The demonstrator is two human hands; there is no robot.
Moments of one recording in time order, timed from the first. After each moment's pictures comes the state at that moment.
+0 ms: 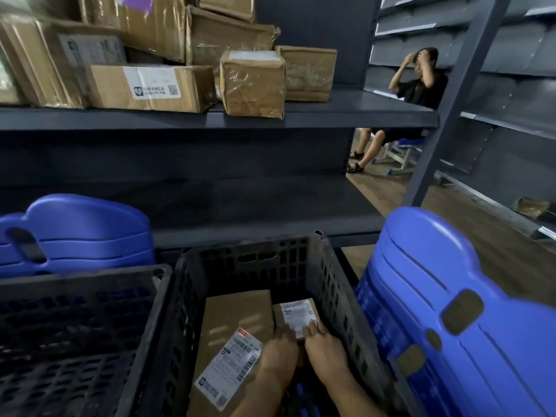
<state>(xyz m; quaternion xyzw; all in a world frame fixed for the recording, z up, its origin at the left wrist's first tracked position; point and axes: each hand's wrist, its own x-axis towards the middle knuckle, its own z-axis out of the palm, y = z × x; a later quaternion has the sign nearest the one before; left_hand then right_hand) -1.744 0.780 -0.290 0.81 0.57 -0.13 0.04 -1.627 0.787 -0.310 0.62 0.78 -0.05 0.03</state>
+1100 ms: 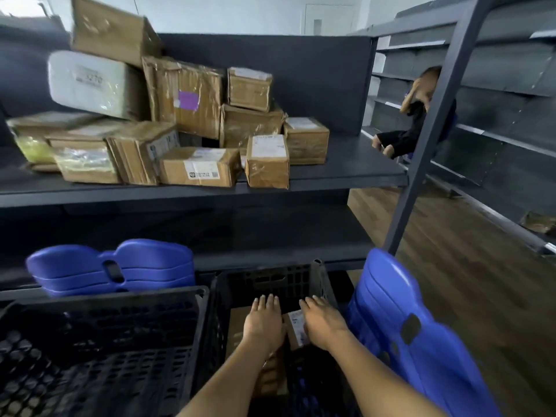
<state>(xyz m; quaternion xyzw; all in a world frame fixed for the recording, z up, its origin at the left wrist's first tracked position) -1.790 0.740 -0.100 0.76 0.64 -0.12 0.05 -1.637 0.757 -0.112 0.56 0.83 -0.05 0.06</state>
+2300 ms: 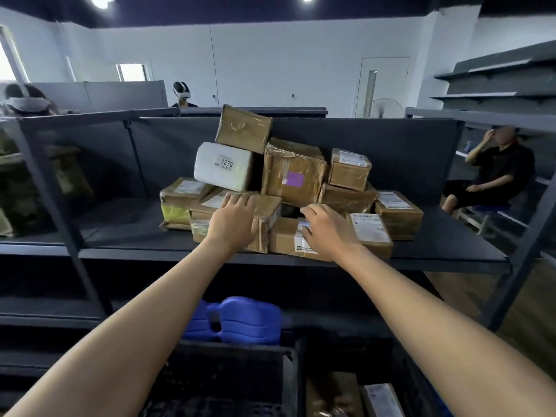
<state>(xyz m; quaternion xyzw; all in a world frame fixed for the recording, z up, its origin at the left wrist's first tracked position) -2.058 0.788 0.250 0.69 0.68 0.12 -0.22 -1.849 0.844 0.227 0.44 0.86 0.12 -0.24</state>
